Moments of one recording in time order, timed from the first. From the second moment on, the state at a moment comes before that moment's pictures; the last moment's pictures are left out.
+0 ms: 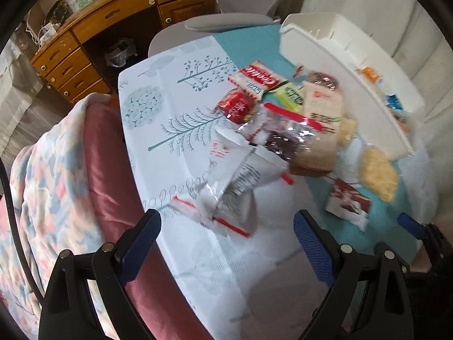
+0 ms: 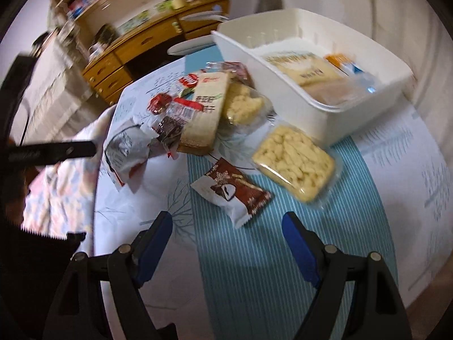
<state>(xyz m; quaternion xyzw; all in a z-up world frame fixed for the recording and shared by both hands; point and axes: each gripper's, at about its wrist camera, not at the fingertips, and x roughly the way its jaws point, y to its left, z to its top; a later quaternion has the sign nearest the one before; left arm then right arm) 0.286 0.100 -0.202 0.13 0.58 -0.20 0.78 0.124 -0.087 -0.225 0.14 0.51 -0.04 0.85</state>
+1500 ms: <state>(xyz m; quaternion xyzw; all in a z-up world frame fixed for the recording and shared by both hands) 0.304 0.121 -0.280 0.01 0.66 -0.17 0.73 0.169 -0.072 -0.271 0.07 0.55 0.03 0.83</state>
